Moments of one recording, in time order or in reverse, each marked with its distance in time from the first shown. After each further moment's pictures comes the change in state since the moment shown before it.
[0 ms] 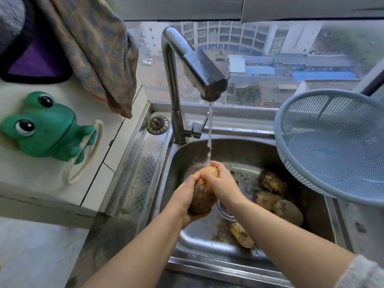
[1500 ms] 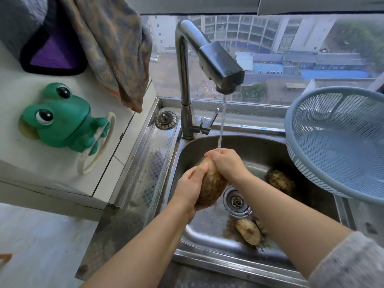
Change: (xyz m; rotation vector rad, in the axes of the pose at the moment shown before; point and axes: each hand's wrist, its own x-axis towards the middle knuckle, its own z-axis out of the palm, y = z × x) left_hand -0.015 0.008 -0.006 0.048 -0.014 0.234; right_hand 0.019 -0.040 -0.004 -0.190 -0.022 -0.060
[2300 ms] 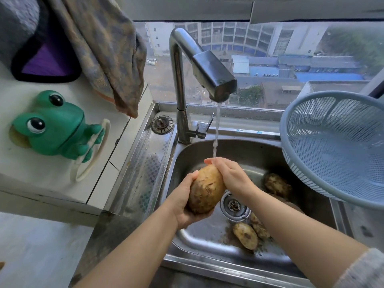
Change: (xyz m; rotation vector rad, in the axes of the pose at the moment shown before) left_hand 0.005 0.003 -0.009 -0.249 -0.068 -0.391; right_hand -0.011 0.029 -0.011 0.136 -0.104 -0.157
